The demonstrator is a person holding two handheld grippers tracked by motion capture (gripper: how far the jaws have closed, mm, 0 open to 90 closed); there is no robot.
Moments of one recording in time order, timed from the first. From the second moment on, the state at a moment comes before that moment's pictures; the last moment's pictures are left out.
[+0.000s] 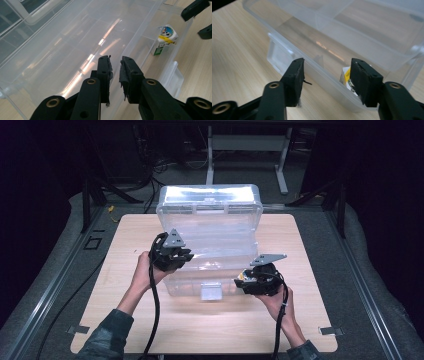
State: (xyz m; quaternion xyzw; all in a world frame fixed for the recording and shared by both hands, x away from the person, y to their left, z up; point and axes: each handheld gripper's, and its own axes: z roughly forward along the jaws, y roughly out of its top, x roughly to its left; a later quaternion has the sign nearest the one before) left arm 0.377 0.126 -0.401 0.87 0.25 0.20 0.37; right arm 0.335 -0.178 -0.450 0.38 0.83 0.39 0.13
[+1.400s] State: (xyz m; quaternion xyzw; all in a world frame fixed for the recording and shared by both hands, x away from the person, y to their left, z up) left arm 0.351 0.127 -0.412 0.87 0.26 0.19 0.37; right arm 0.406 -0.155 -0.369 0.40 0.78 0.44 0.20
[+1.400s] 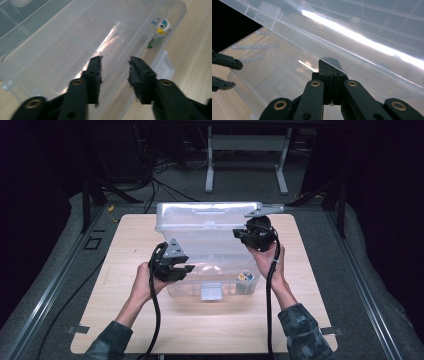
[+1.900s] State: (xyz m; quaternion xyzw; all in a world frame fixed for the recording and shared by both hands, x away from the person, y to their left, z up) left arm 0.287 0.170 -0.413 0.85 0.31 0.24 0.35; right arm 0.395 -0.162 -0.382 0.39 0.78 0.45 0.18
